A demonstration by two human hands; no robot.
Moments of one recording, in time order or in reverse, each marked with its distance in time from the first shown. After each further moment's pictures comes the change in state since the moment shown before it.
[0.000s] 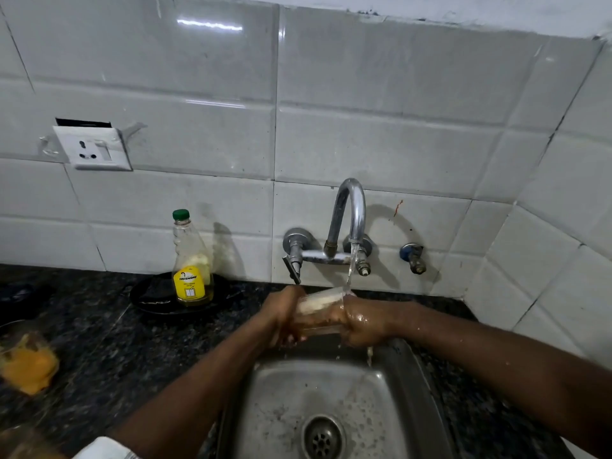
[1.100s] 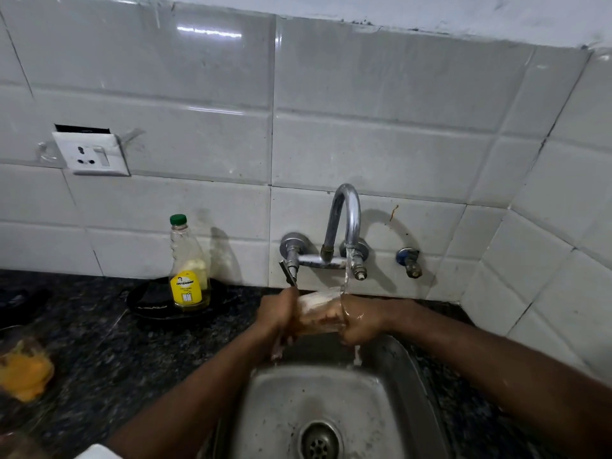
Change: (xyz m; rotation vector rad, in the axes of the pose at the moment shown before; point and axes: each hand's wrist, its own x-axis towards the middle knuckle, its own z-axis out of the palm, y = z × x) left_hand -0.008 0.006 0.009 -0.073 0.179 0.004; right_hand 0.001 0.004 -0.006 0.061 -0.012 0.031
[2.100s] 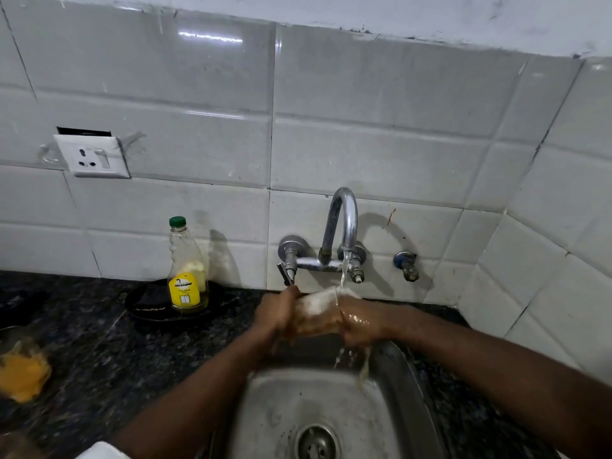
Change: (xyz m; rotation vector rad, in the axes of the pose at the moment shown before) left_hand 0.007 -0.002 -0.001 0.099 0.009 0.157; right_hand -0.005 0.005 0.002 0.072 0.048 -0.007
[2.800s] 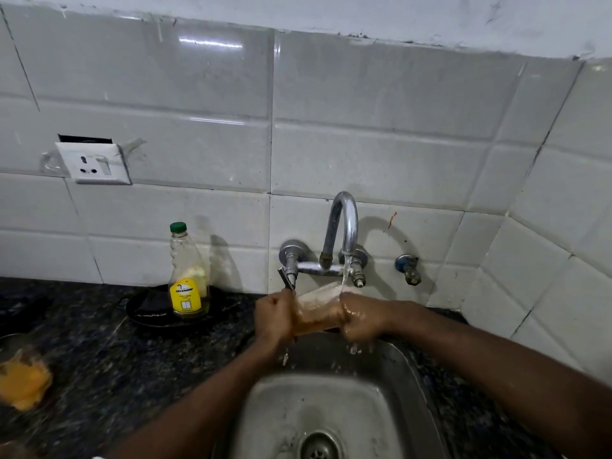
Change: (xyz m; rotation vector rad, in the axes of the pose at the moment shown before) left_hand -0.009 0.001 0.004 -0.190 0.121 0.042; right_hand 0.002 -0.006 -0.016 -0.096 0.056 -0.026
